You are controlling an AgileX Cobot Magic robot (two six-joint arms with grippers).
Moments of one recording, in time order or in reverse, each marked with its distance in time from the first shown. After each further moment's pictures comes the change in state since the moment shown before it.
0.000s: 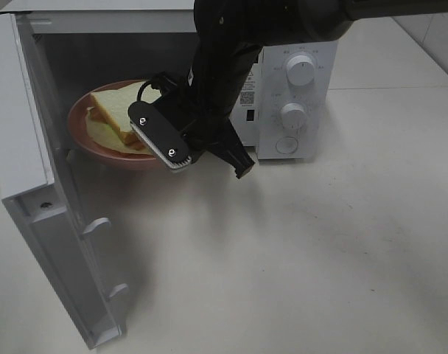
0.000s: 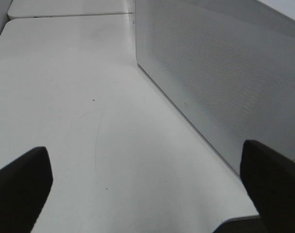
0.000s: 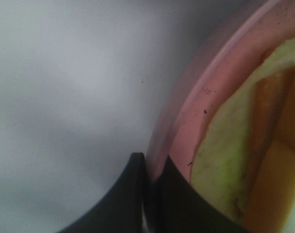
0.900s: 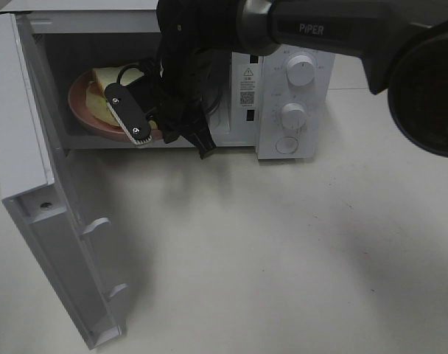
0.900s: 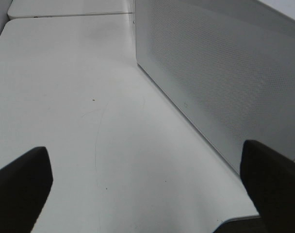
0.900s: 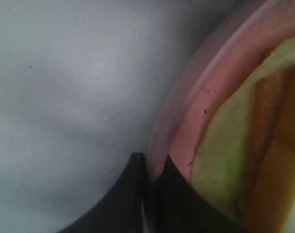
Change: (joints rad) left arm 0.000 0.000 0.000 0.000 0.000 0.000; right arm 0.000 0.264 -0.420 -0.108 0.085 0.187
